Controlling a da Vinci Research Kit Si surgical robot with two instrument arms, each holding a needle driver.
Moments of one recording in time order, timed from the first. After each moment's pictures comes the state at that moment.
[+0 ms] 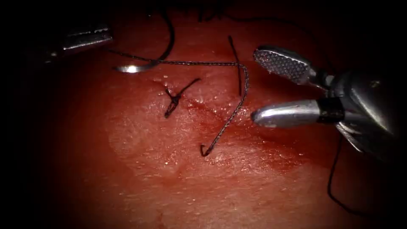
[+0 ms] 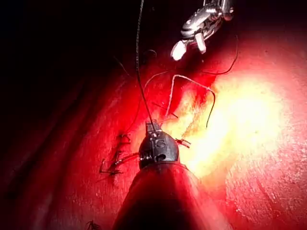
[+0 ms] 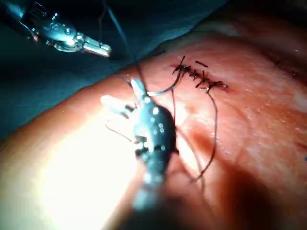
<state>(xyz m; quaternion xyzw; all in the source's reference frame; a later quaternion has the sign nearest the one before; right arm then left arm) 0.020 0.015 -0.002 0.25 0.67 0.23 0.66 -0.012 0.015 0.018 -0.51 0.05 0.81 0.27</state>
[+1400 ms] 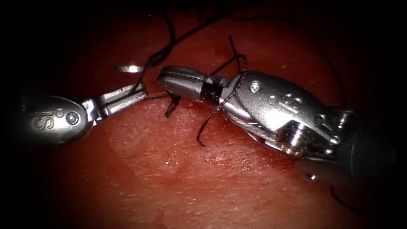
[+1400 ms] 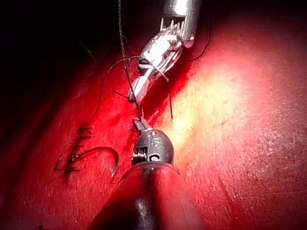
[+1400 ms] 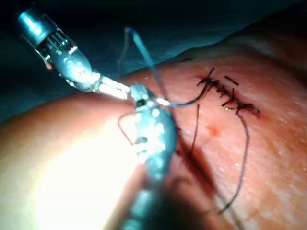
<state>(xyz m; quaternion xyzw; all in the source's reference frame) 0.031 0.014 0.005 0.07 0.62 0.31 0.72 -0.018 0.006 0.021 -0.49 0.16 0.82 0.26</state>
